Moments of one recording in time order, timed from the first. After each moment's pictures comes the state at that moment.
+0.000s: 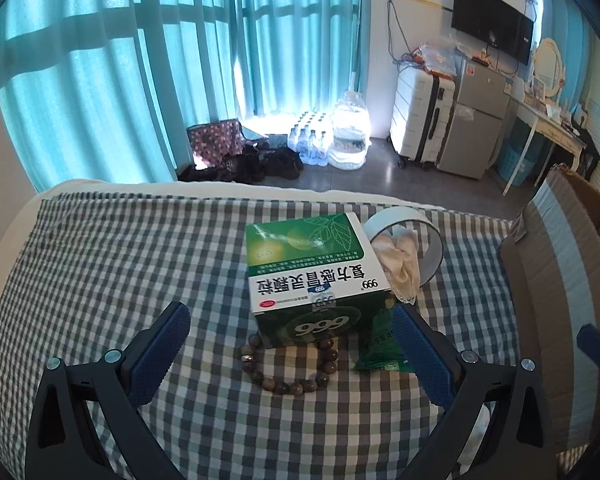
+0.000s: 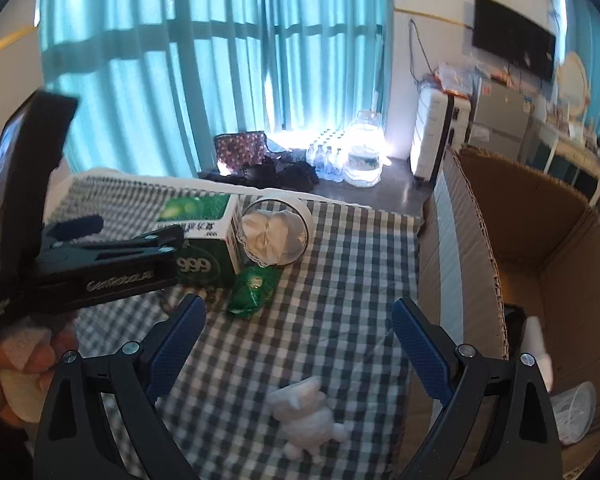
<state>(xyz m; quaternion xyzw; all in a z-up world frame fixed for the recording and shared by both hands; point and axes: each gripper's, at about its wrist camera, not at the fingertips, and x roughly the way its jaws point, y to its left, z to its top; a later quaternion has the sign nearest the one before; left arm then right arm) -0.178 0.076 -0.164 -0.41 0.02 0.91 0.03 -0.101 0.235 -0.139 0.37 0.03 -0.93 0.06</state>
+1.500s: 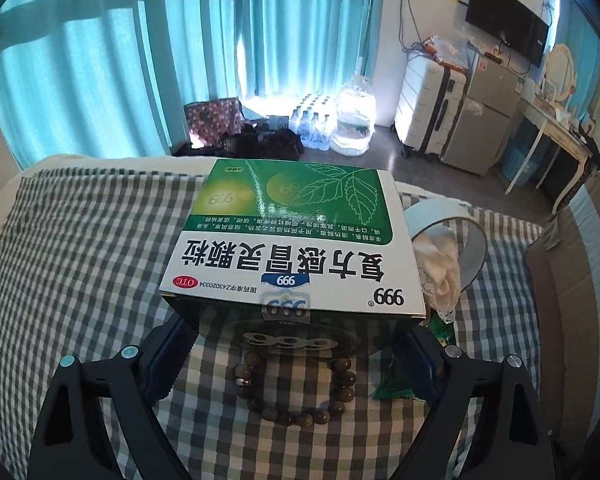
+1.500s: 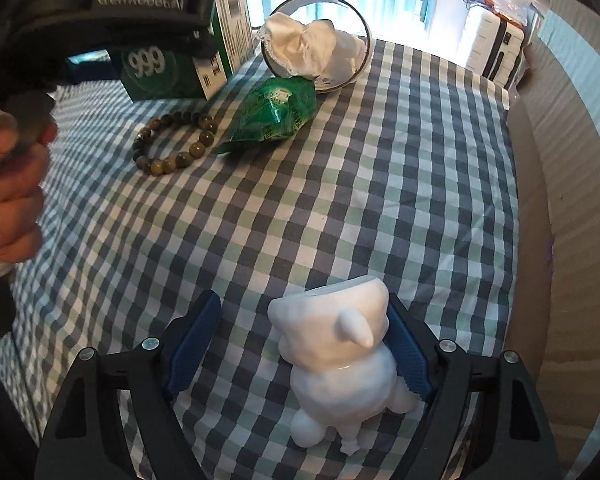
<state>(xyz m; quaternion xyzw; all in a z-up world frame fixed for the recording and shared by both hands) -0.215 0.061 -0.188 -0.43 0.00 0.90 0.03 -0.105 0.220 -0.249 0.52 0.03 -0.85 0.07</state>
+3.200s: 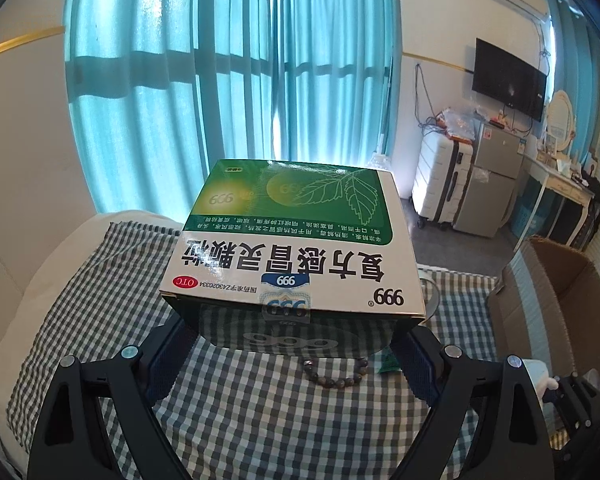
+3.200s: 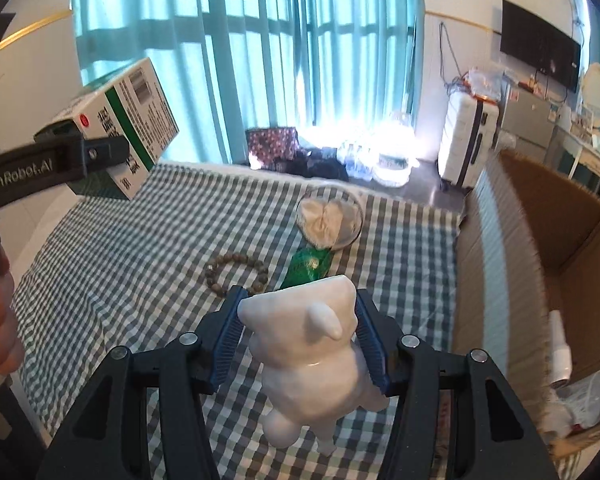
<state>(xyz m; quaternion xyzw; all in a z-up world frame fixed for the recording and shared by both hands) -0.098 0.025 -0.070 -0.31 -0.01 0.95 -0.02 -0.069 0.218 -0.130 0.35 0.02 -0.93 0.10</state>
